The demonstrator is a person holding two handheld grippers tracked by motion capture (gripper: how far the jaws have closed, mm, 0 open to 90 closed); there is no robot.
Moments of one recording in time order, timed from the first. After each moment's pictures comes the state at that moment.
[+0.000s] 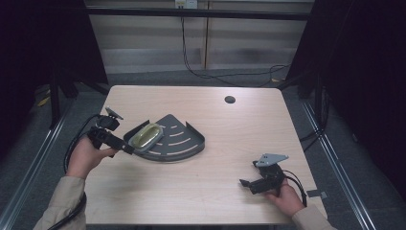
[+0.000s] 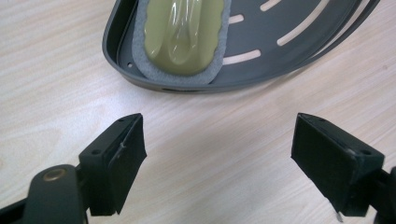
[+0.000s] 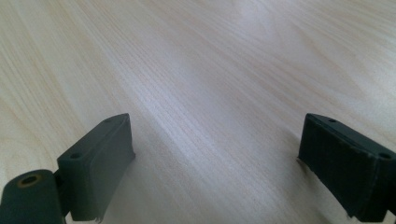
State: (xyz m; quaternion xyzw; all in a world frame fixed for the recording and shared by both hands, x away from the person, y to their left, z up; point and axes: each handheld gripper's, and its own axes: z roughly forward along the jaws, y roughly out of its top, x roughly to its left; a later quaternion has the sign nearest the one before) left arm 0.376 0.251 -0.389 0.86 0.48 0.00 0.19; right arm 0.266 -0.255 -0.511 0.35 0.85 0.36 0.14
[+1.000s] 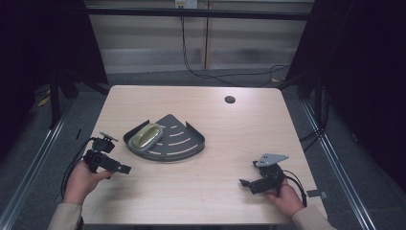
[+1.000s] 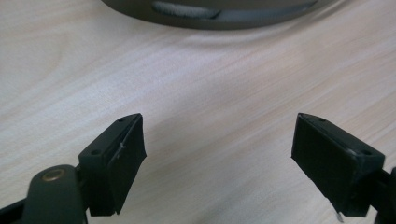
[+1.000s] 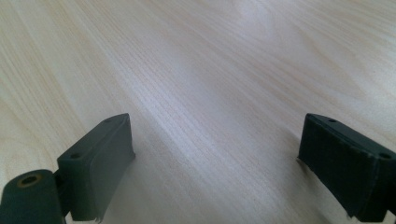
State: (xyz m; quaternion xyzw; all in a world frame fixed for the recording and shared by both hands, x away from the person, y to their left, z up) left arm 0.337 0.271 -0.444 0.85 0.49 -0.01 0.20; right arm 0.266 -0.255 -0.511 0.35 0.85 0.37 0.14
